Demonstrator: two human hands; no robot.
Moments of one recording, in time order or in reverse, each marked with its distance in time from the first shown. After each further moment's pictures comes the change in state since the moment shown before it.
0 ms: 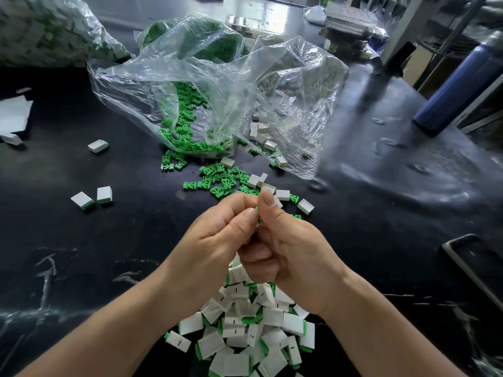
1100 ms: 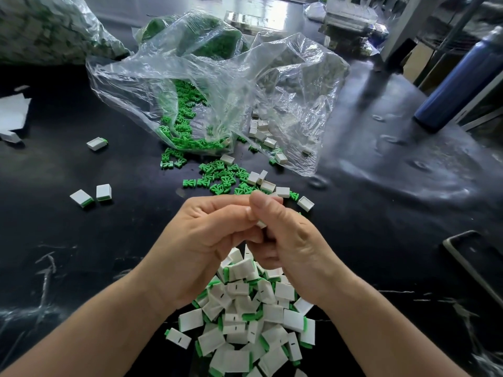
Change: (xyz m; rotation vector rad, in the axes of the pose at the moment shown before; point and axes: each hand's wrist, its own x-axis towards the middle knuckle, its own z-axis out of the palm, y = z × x) left_hand 0.003 0.005 -0.007 -0.267 -0.015 -0.058; right_hand 0.003 0.000 -0.003 -0.283 0.037 -0.160
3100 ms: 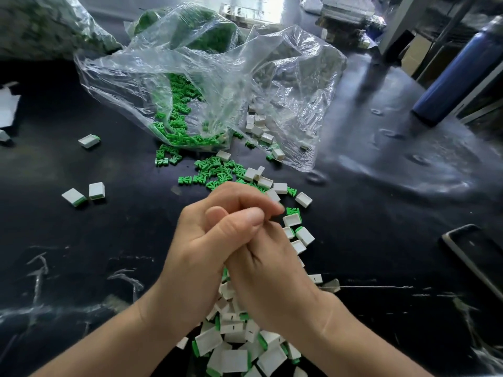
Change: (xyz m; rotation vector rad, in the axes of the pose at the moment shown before) left_hand -0.005 -0.008 0.013 0.271 0.169 0.134; right_hand -0.004 0.007 0.038 -0.741 0.241 -0.260
